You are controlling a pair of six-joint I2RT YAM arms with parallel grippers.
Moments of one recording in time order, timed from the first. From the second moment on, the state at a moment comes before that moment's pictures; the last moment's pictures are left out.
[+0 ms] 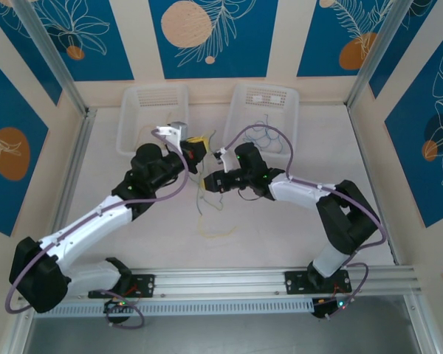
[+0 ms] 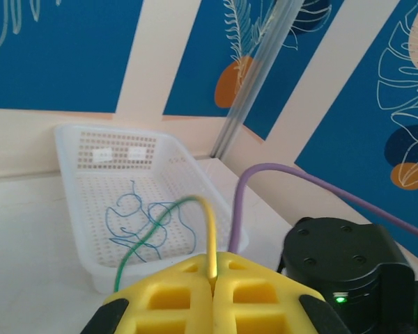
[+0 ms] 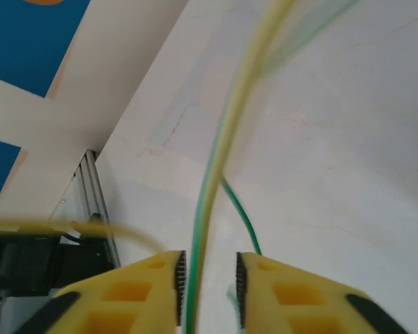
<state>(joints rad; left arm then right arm) -0.64 1.16 0.87 0.25 0.12 -0.39 0.65 1.62 0.95 0.07 -0.66 0.48</state>
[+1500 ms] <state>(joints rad) -0.18 1.62 1.81 -0.36 0.05 -0.09 0.35 1.11 0.67 -0.11 -0.53 0.42</state>
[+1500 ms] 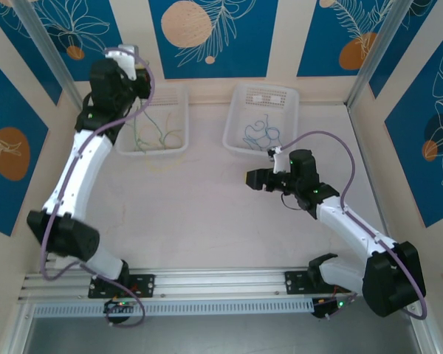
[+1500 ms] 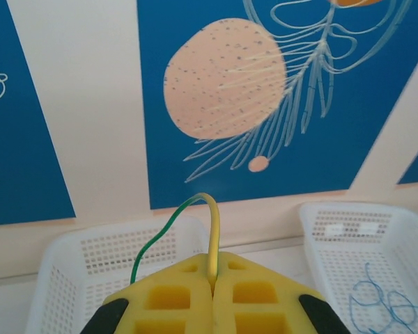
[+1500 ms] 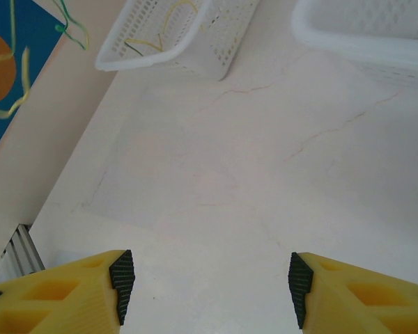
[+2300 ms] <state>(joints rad) -0.09 2.45 2.69 -0.57 0.18 -0.10 0.35 0.98 0.61 -0.16 -0.52 0.42</state>
